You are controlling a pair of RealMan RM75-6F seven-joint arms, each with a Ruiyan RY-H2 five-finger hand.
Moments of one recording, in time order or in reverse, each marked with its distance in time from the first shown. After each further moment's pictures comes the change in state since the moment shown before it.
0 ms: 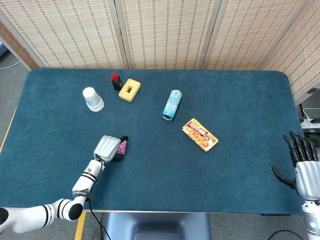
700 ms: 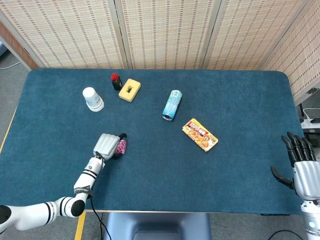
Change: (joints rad) left arm -0.026 -0.014 -0.015 0.025 -0.097 -0.008 0.067; right arm 0.003 0.004 -0.006 -0.005 0.001 -0.015 -0.004
